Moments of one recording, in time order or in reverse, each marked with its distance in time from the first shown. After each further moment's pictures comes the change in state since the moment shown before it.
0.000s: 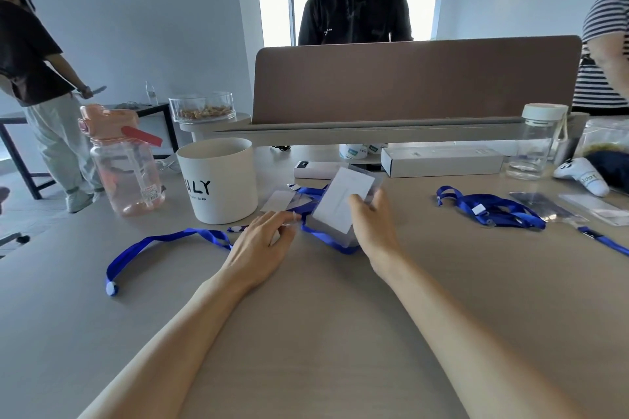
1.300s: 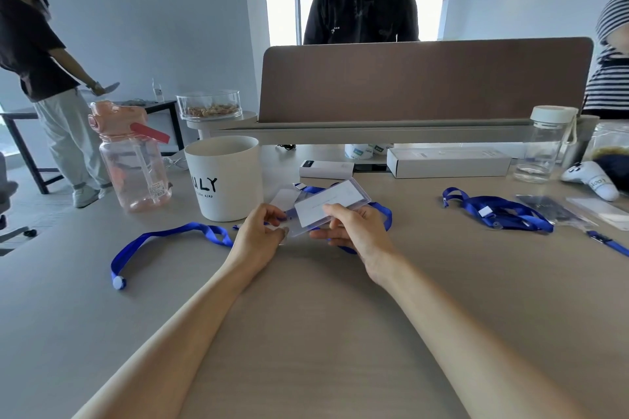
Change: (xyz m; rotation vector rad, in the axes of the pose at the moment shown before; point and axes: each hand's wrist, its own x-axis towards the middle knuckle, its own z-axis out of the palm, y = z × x) left_hand 0.009 0.004 -0.001 -0.305 0.129 -0.362; right_hand -0.022 -0.010 0.011 0.110 -0.277 0.112
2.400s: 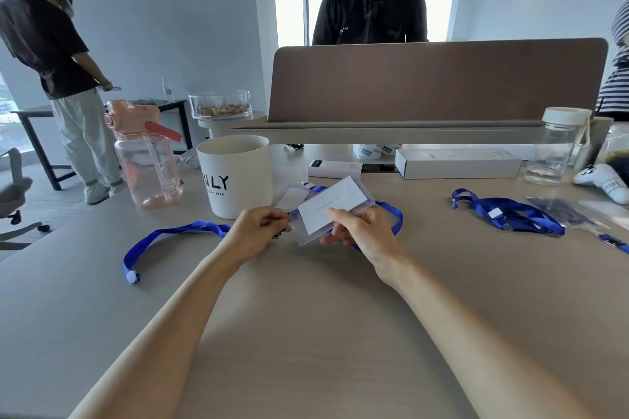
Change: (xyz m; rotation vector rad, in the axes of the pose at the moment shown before) left_hand 0.006 0.001 -0.032 -0.060 -0.187 -0.041; right_hand 0.000 0.007 0.000 -0.171 -0.040 -0.106
